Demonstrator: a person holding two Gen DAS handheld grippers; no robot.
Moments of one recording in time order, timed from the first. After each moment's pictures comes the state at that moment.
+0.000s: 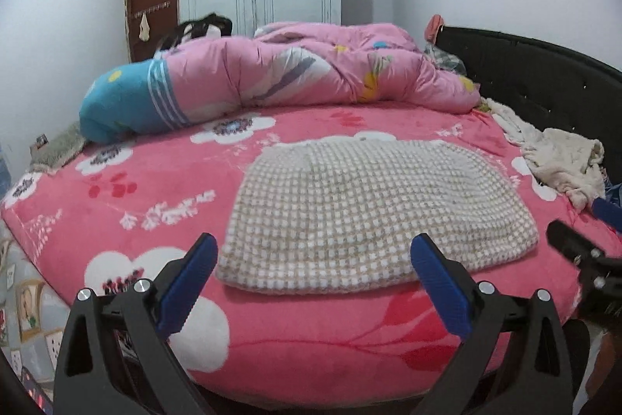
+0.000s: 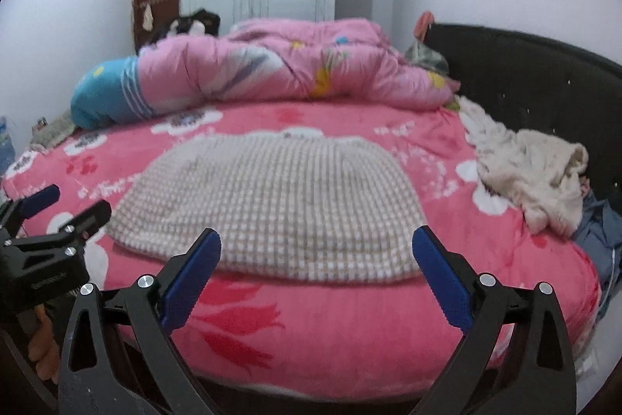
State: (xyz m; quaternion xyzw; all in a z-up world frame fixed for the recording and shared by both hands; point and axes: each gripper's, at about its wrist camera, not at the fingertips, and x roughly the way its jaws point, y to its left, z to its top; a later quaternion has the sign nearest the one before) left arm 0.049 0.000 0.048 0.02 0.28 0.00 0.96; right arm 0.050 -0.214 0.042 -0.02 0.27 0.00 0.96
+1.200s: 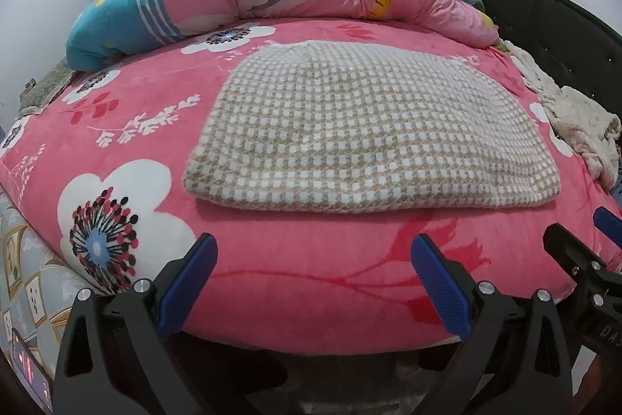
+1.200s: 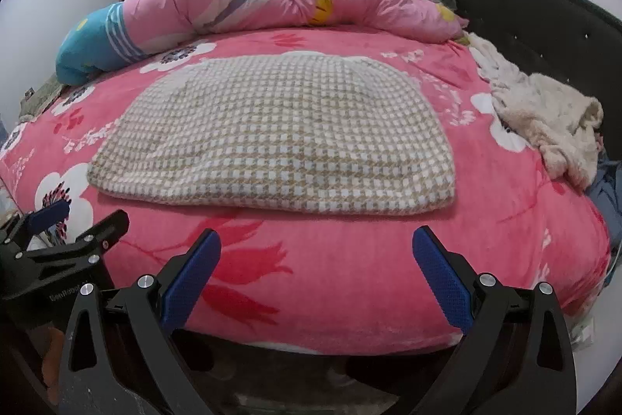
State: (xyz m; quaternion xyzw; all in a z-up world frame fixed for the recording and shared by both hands) left arm 0.075 -0.004 -0.009 0.00 0.41 0.00 0.91; right arm 0.064 -0.213 0.004 -0.01 0.39 0.01 0.92
